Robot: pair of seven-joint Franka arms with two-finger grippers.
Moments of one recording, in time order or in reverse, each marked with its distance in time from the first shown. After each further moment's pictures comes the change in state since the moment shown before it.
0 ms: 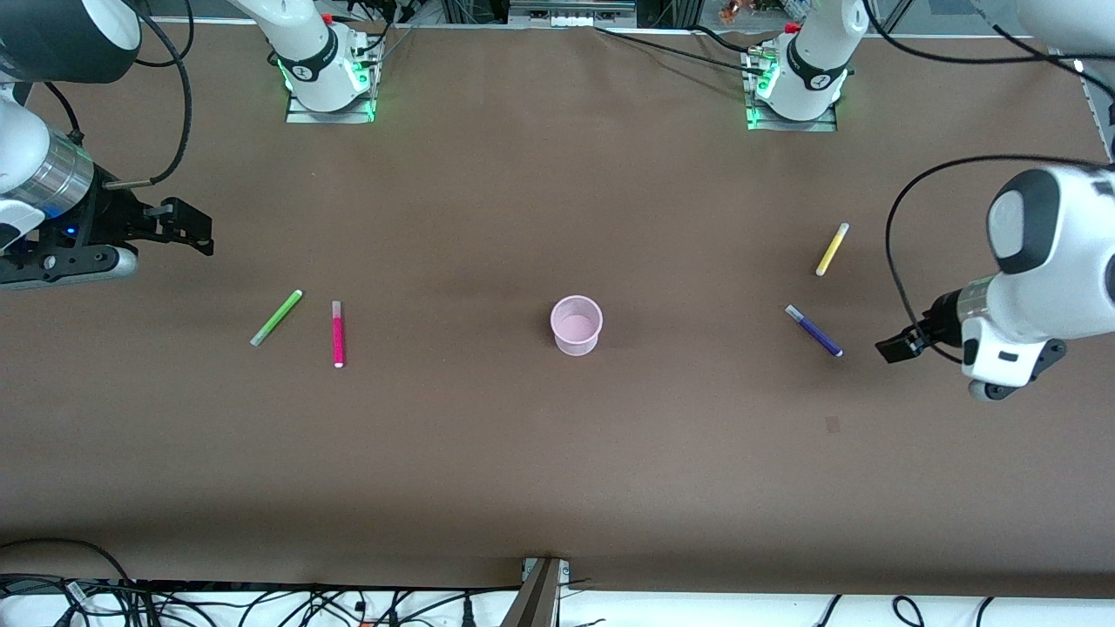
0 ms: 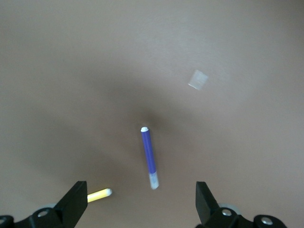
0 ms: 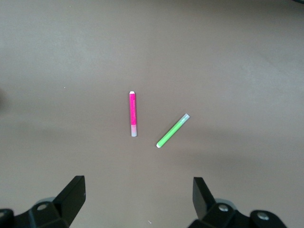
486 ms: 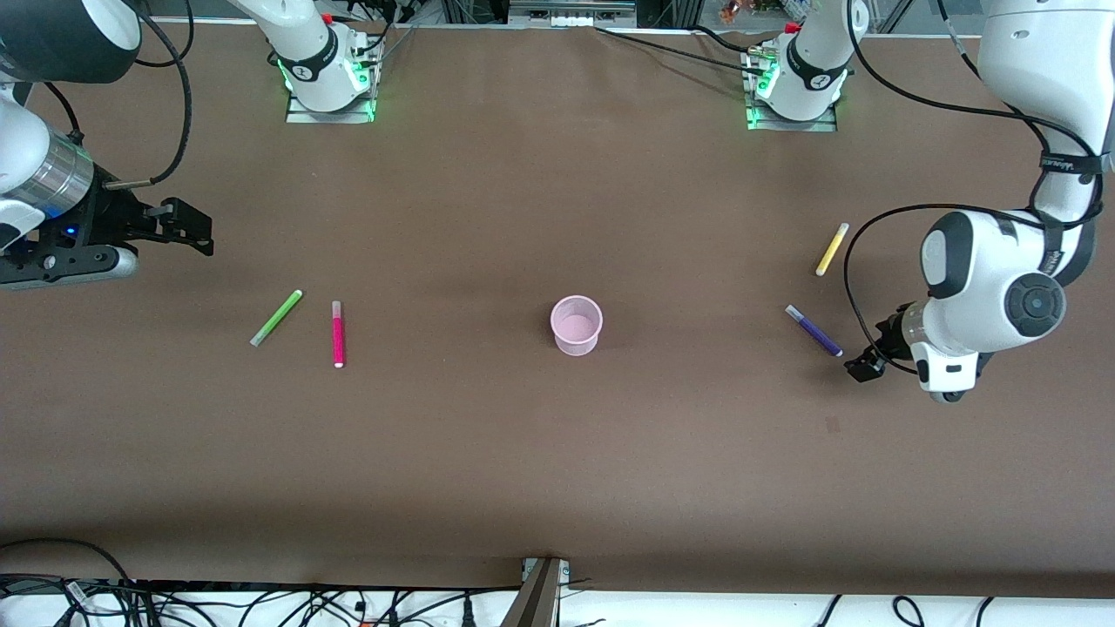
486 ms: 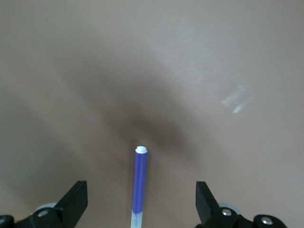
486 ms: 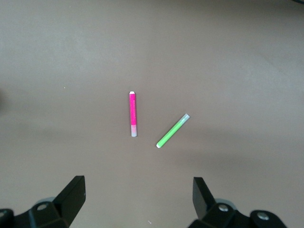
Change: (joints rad) left arm 0.008 0.057 0.007 -0.228 0.000 0.315 -0.207; right arm 0.000 0.000 0.000 0.000 0.000 0.000 0.000
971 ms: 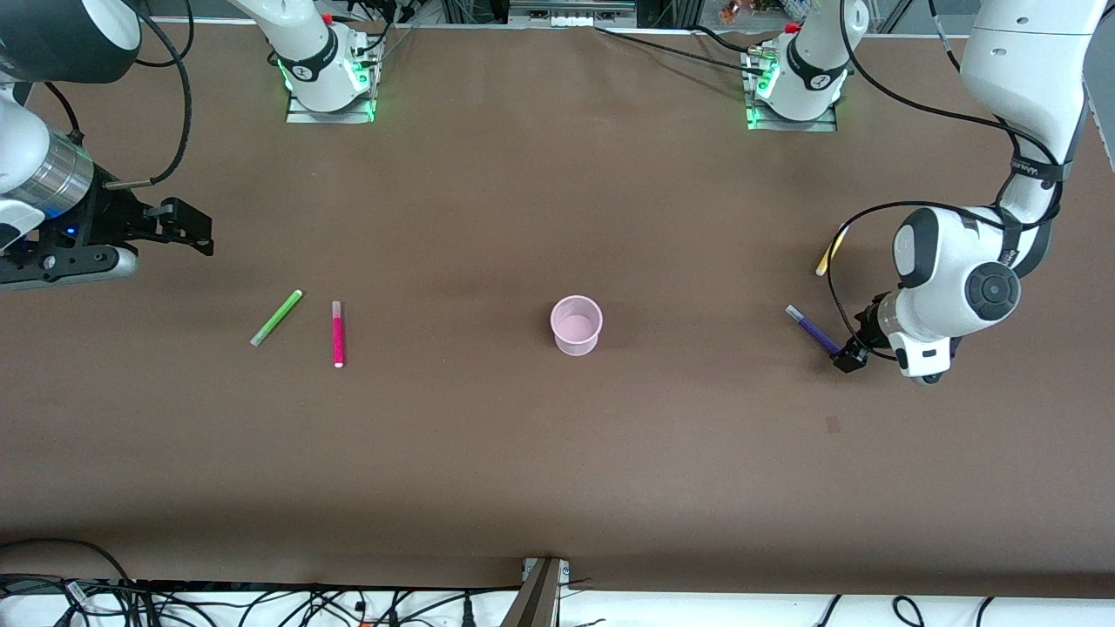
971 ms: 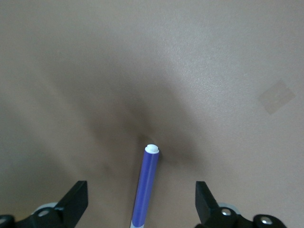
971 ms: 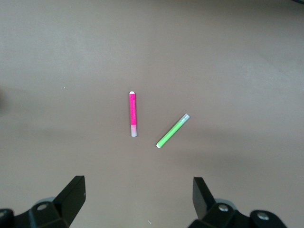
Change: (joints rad) left arm -0.001 0.000 -0.006 -0.122 0.000 0.145 -0.087; right arm 0.000 0.000 0.000 0.000 0.000 0.000 0.000
